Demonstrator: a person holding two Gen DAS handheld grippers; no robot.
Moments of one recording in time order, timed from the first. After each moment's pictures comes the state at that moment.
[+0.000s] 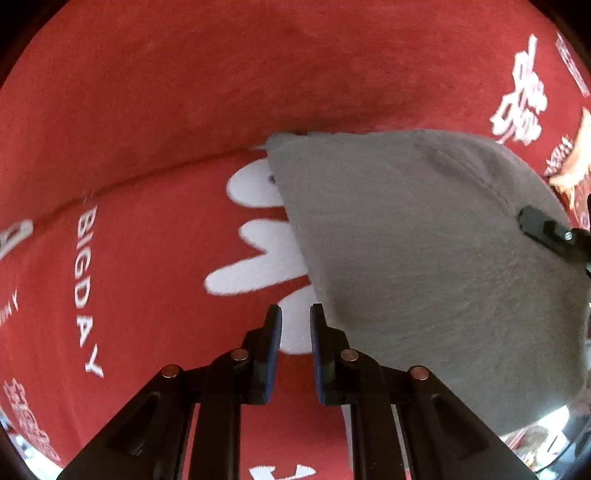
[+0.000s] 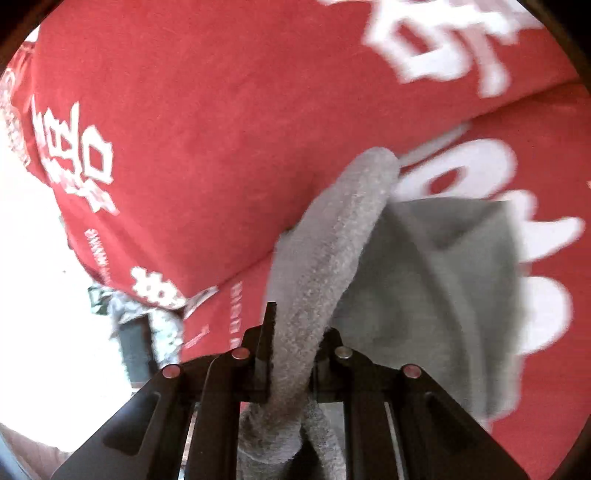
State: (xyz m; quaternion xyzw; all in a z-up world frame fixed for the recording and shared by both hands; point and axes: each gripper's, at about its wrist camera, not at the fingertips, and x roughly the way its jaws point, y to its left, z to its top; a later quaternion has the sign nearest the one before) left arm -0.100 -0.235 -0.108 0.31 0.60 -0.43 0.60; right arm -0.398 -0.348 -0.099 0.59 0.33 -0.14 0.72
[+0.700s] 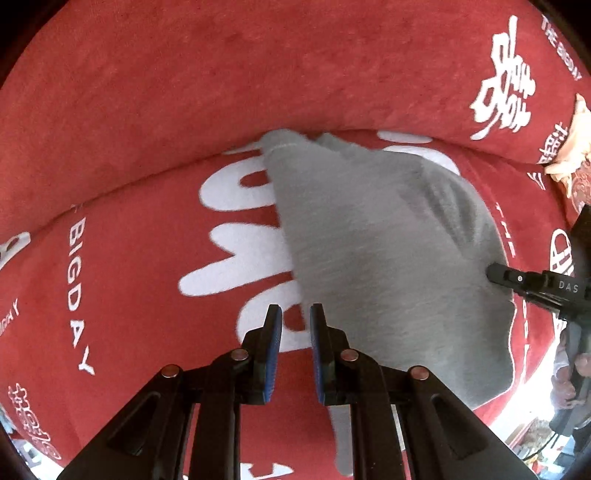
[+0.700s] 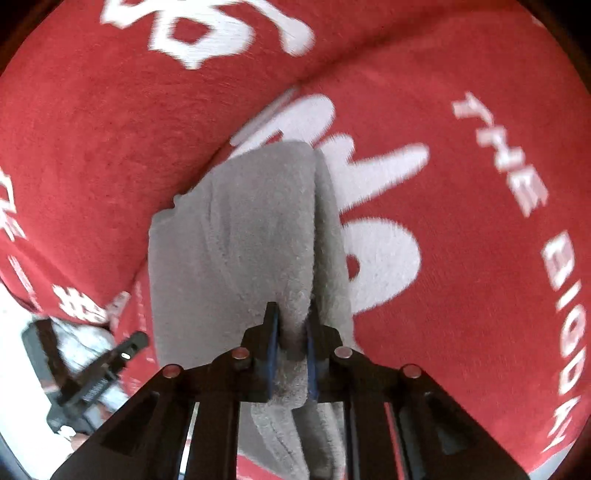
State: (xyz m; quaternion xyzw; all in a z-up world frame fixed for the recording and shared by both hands) left arm -0.123 -0.234 -0.091 0.32 0.59 -0.44 0.60; right arm -0.449 -0.351 -0.145 0.57 0.43 -0.25 0.65
